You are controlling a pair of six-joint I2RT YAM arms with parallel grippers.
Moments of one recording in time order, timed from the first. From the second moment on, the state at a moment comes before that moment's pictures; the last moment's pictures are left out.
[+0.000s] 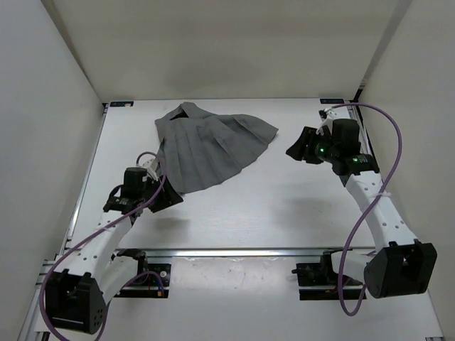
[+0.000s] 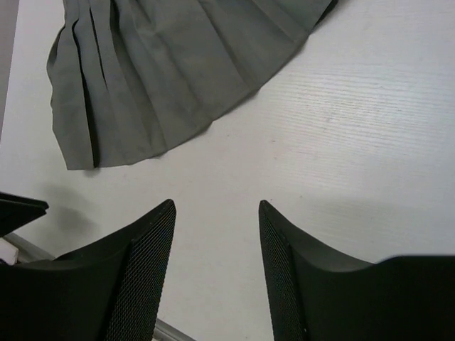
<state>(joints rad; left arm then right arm) -0.16 0.91 0.53 -0.45 0.32 -0.53 0.15 1.17 1.04 -0.45 -0.38 0.33</state>
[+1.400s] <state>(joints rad) -0.75 1.48 0.99 -0.46 0.39 -0.39 0.28 1.34 1.16 -0.51 -0.44 0.28</state>
